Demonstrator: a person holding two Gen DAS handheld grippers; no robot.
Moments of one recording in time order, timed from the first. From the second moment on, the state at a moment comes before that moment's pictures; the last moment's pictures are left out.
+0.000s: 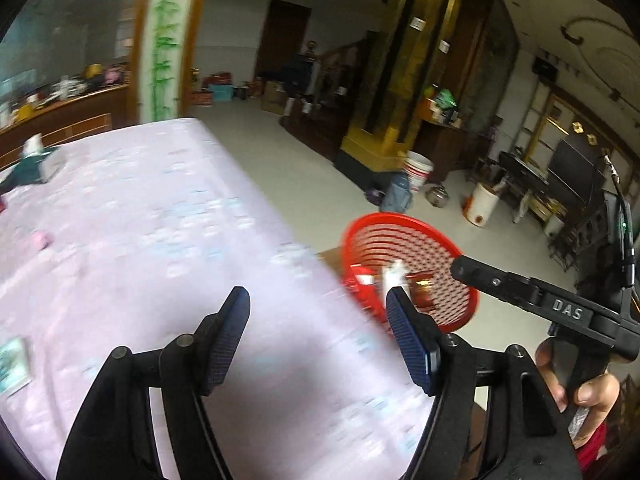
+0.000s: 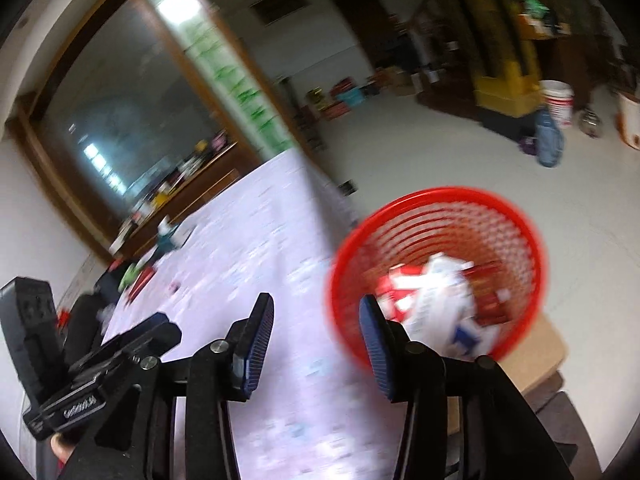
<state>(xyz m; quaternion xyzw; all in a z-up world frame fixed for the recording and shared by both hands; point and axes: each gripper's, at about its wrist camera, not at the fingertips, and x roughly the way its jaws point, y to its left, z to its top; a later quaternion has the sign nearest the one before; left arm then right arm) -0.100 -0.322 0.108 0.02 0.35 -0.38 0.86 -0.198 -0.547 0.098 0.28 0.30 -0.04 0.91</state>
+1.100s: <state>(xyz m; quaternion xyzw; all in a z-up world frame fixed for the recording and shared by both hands) 0.014 -0.071 0.027 -0.03 0.50 -0.30 0.81 -0.140 -0.413 0.079 0.20 0.38 0.07 0.90</state>
